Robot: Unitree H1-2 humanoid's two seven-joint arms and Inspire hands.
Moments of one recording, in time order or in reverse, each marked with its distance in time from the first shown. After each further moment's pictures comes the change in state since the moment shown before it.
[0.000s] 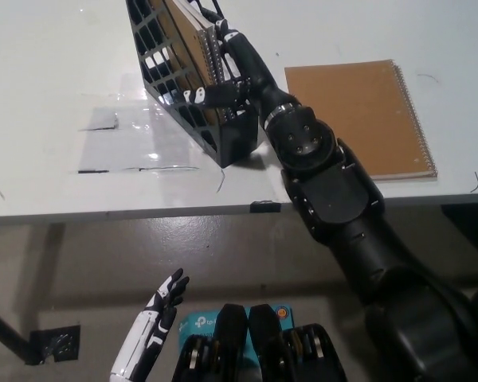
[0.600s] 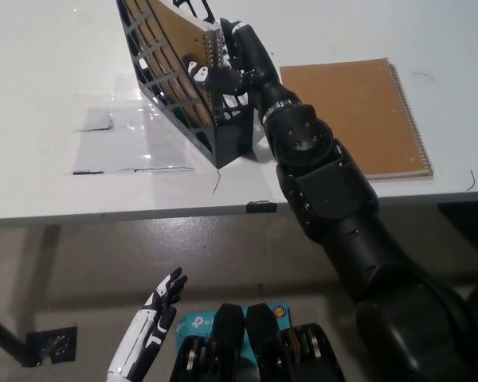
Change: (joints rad) left_arm -0.006 0.012 0.002 0.000 0.016 -0.006 0.000; right_arm -0.014 0.028 -0.066 0.049 0.060 -0.034 -0.027
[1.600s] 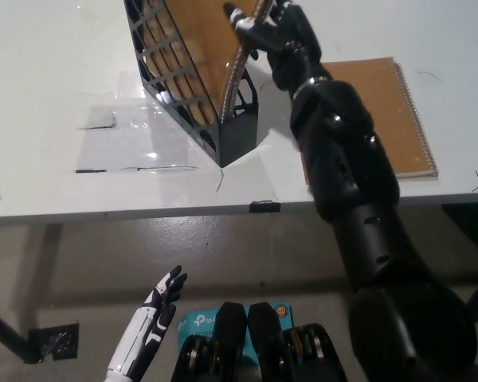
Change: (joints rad) left_arm -0.008 0.000 0.003 0.006 -0.005 0.004 -0.005; right_arm -0.023 0.022 -0.357 -0.163 0.321 0.216 0.042
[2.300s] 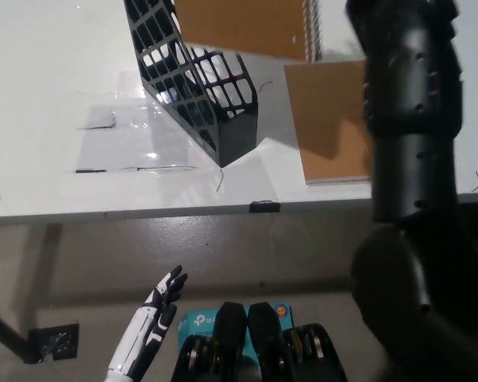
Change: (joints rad) left_arm -0.002 0.000 0.000 0.000 0.009 0.000 0.000; right_arm -0.188 -0.045 -0.204 -0.298 0.291 0.284 -0.031
